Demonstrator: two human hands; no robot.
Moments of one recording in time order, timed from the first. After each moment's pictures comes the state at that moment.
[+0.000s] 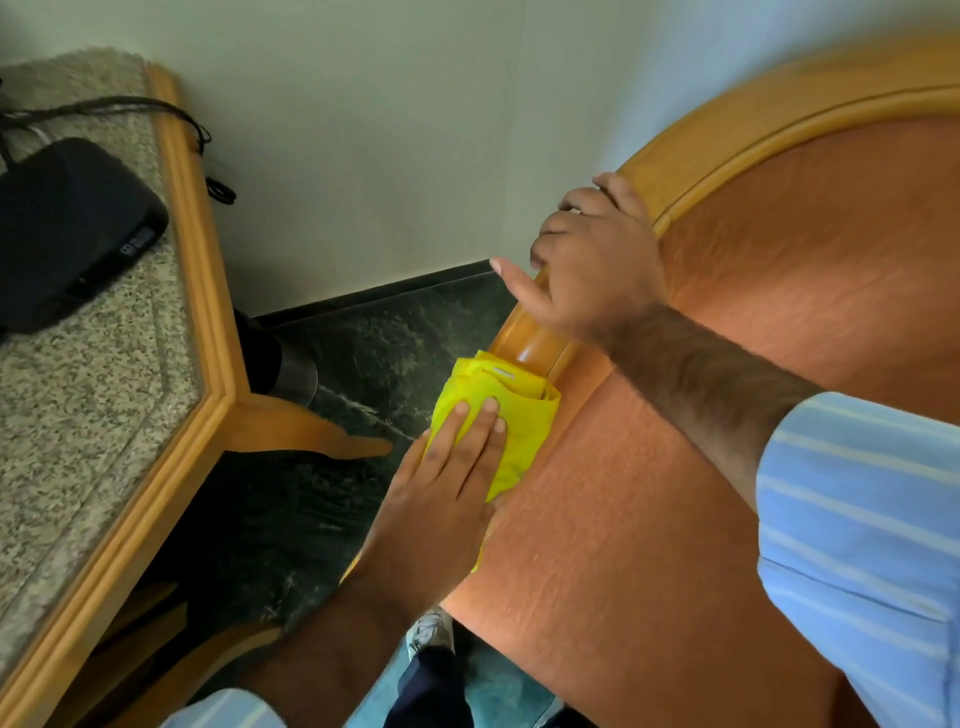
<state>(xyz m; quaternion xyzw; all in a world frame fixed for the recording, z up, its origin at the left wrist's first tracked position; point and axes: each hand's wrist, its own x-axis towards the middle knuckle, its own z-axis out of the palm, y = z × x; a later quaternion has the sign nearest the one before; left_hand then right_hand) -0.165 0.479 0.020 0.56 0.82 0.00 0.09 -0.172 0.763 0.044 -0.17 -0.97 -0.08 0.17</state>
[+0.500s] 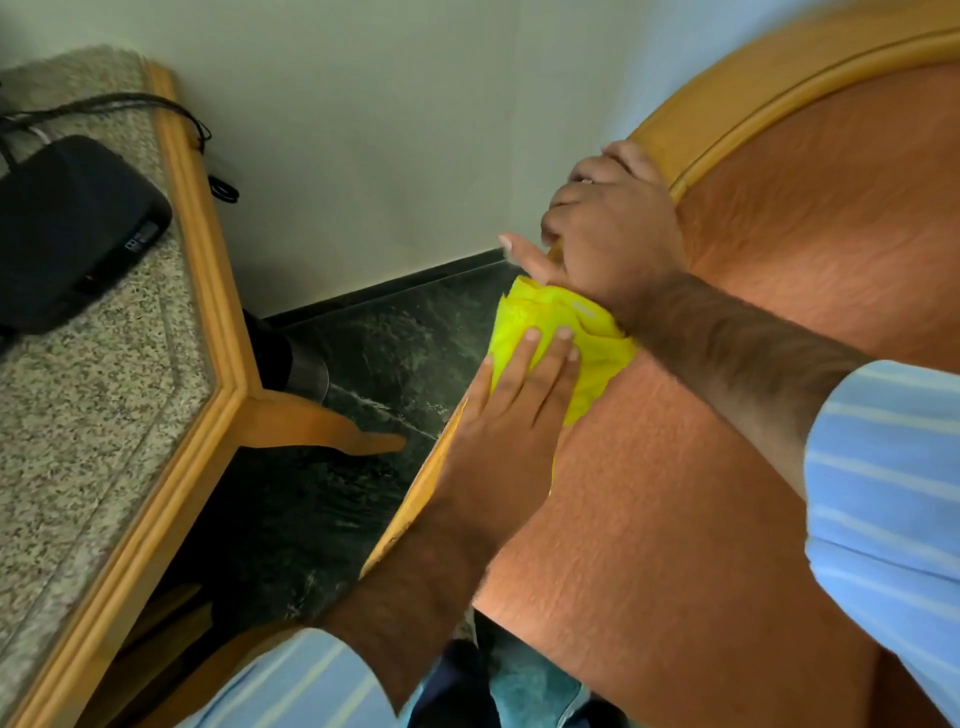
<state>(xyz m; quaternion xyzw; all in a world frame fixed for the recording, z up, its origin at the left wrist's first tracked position) -0.164 0.531 0.035 0.58 0.81 0.07 0.07 -0.174 0.764 0.048 -0.16 -0.98 -0.08 0.13</state>
